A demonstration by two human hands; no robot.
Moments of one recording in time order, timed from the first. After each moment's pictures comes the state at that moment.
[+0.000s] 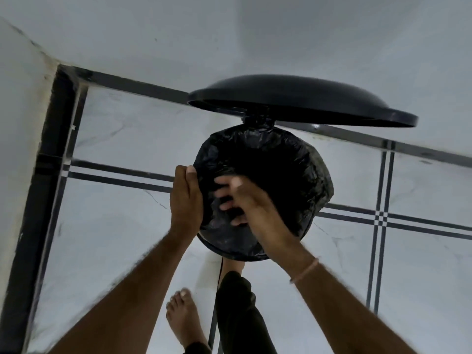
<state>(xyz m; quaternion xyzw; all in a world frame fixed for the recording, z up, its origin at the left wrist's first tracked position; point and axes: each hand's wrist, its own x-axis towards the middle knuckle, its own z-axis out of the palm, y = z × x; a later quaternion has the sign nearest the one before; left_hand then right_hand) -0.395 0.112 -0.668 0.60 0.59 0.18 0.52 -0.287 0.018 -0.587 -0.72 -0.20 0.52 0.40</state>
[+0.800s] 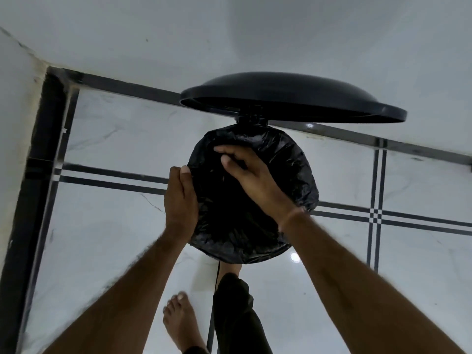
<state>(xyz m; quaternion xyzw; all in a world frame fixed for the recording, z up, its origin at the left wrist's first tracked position) -0.394 0.112 -0.667 0.59 0.58 0.18 0.53 -0.244 0.053 -0.630 -0.75 -0.27 0.44 0.41</state>
